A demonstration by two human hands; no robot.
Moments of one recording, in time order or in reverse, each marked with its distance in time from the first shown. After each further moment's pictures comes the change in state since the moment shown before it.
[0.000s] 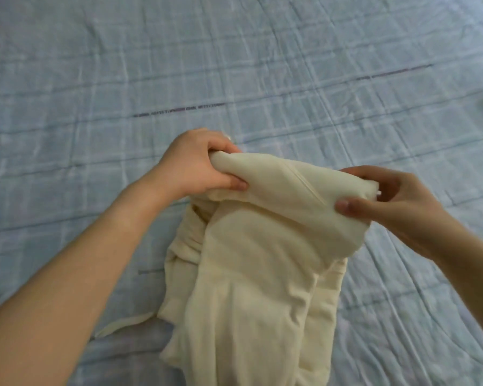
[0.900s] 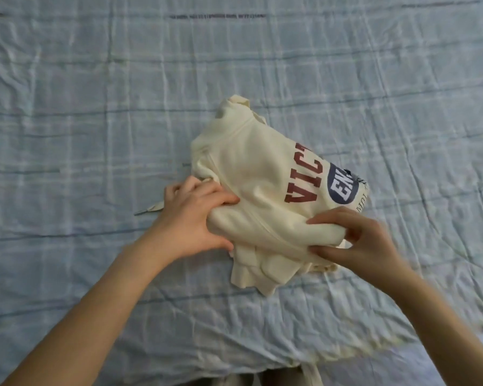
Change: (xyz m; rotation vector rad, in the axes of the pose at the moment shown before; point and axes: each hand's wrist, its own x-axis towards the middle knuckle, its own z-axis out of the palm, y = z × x) left_hand -0.265 -0.034 0.045 0.282 -0.185 -0.129; right_hand -0.172 0.067 0.138 -0.307 -0.103 -0.011
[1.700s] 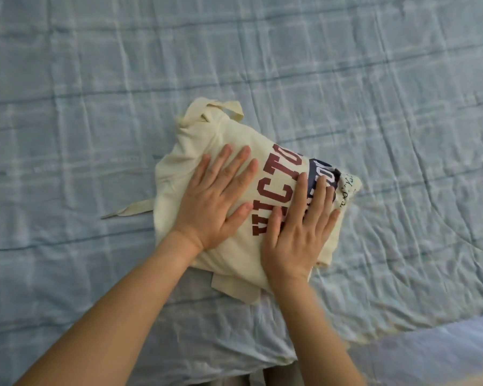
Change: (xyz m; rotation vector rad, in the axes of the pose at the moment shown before) left_hand 0.061 0.000 0.093 0.183 0.260 0.331; right_hand 0.040 0.044 0.127 -0.604 0.709 0.194
